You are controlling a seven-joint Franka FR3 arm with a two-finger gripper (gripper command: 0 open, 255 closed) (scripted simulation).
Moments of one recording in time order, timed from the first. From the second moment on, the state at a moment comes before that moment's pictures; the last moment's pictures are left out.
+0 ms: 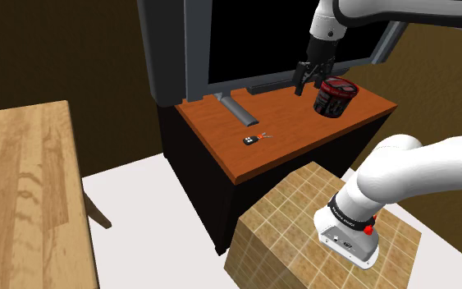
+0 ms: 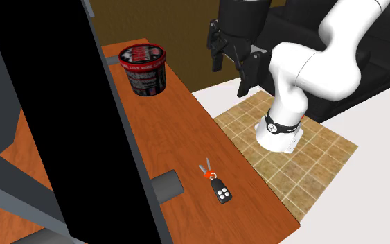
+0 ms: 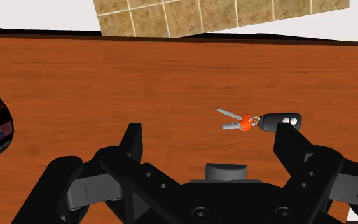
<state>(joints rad) -0.02 -0.77 -0.05 -2.44 -0.11 1.63 0.13</state>
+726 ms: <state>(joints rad) -0.04 -0.66 0.10 -2.60 0.03 1.92 0.50</state>
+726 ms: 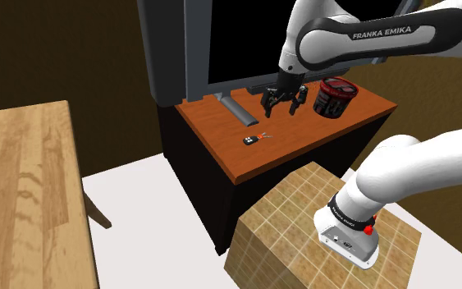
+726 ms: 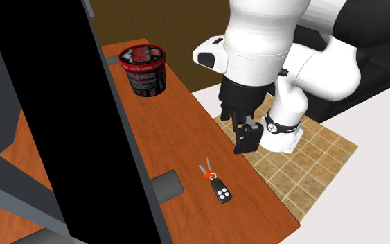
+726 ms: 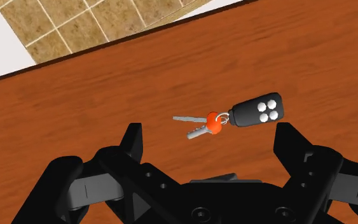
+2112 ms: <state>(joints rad) -0.07 -0.32 0.26 -2.67 0.10 2.37 0.86</state>
